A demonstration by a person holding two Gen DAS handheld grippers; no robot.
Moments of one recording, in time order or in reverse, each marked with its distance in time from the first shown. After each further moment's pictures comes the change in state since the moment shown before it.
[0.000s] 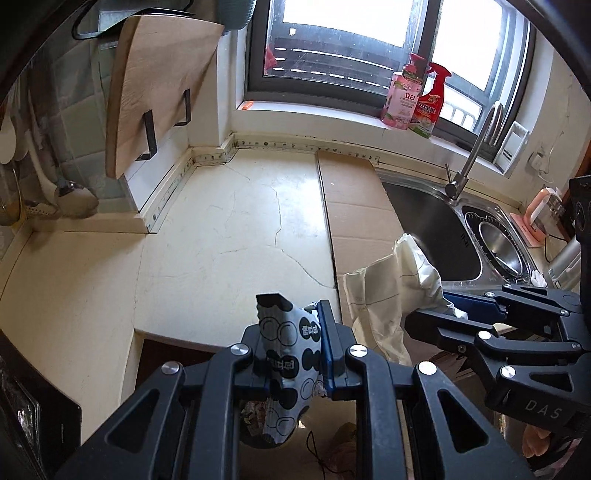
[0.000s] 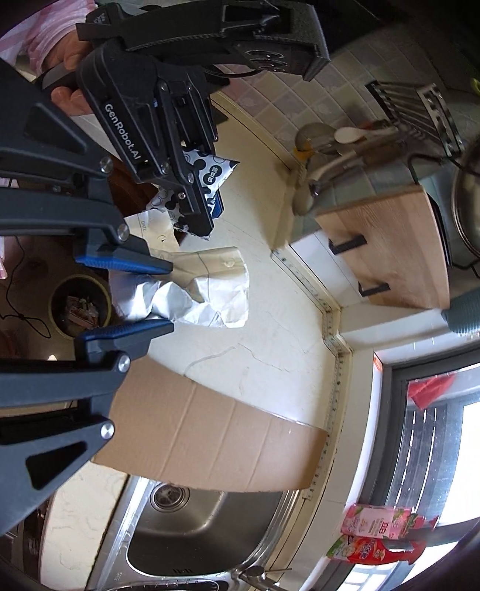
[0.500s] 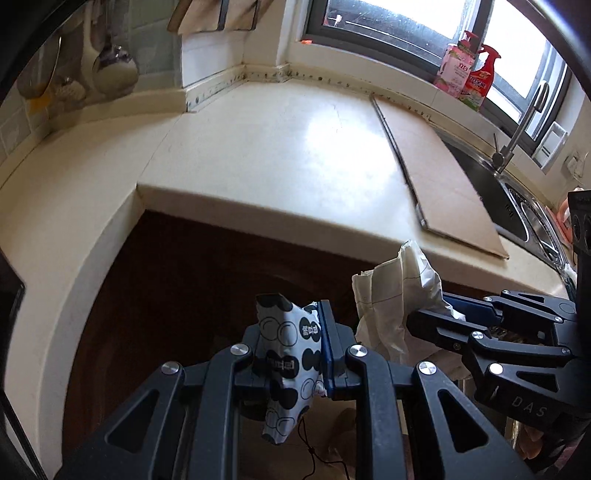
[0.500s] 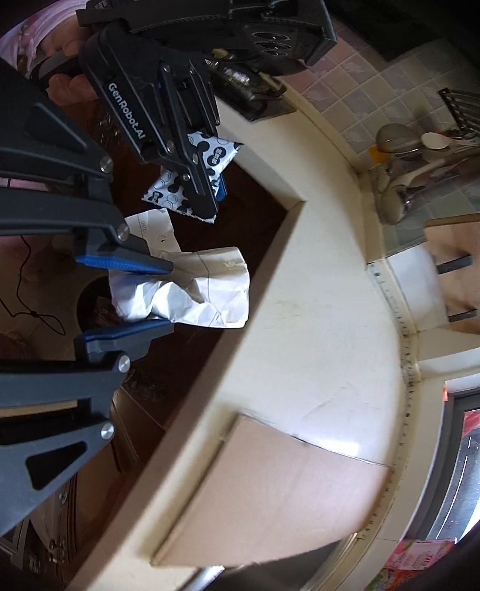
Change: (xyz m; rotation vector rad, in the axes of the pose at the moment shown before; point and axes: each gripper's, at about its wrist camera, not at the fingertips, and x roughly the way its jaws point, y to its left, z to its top) left arm 0.083 0.055 -0.152 -0.167 0.061 0.053; right arm 0.123 0.009 -0.113 -0.060 0.120 0.024
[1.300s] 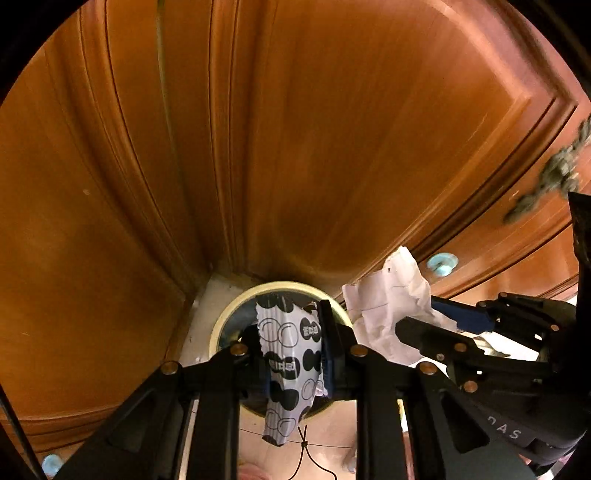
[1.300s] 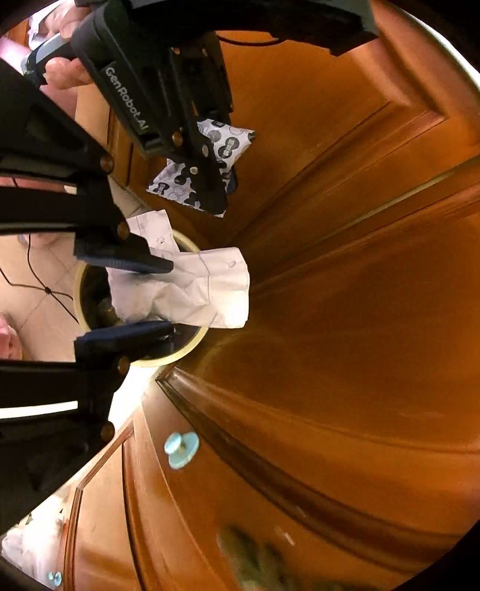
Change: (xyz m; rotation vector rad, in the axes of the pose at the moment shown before) left arm 0.247 0.085 -0.171 -0.083 0.120 0.016; right arm 0.272 -0.023 -0.128 -0.078 0.161 -0.028
